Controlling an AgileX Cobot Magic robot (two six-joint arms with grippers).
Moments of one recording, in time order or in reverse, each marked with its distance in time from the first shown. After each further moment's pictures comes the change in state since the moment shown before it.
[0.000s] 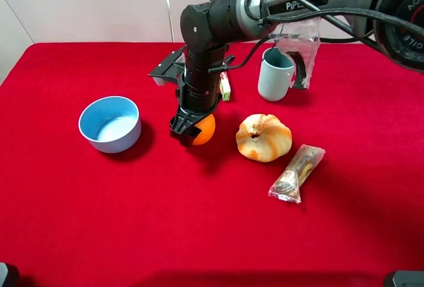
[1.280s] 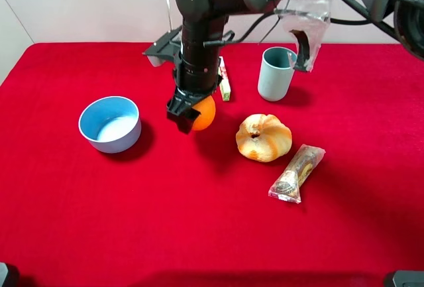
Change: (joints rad) left arm 0.000 0.000 0.000 0.000 0.000 0.000; right arm 0.000 -0.040 -0.119 -0.023 0.166 0.020
